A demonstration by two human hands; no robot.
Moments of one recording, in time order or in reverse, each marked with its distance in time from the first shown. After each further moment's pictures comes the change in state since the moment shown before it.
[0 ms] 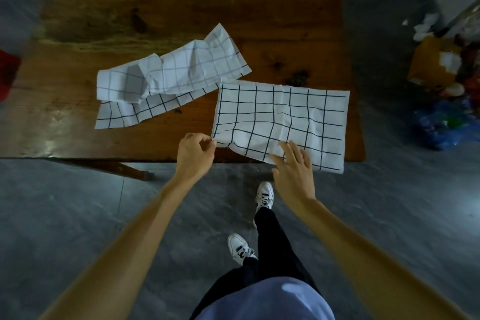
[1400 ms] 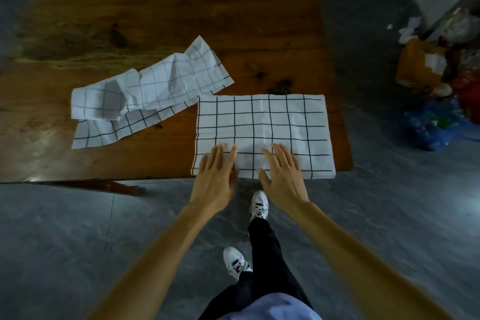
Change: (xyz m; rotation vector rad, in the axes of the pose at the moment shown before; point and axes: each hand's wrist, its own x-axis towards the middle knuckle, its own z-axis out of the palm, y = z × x) left_hand -0.019 0.028 0.065 0.474 -0.213 0.369; right_hand 0.022 0.027 0.007 0.244 0.065 -0.011
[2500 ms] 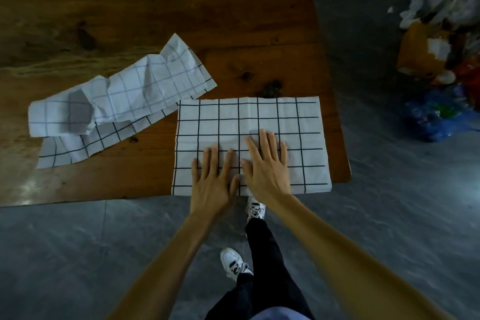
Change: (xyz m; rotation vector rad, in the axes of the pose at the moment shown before) left_hand 0.042 0.017 0.038 0.105 0.044 -0.078; right_hand 0.055 0.011 0.010 -0.117 -0.070 0.066
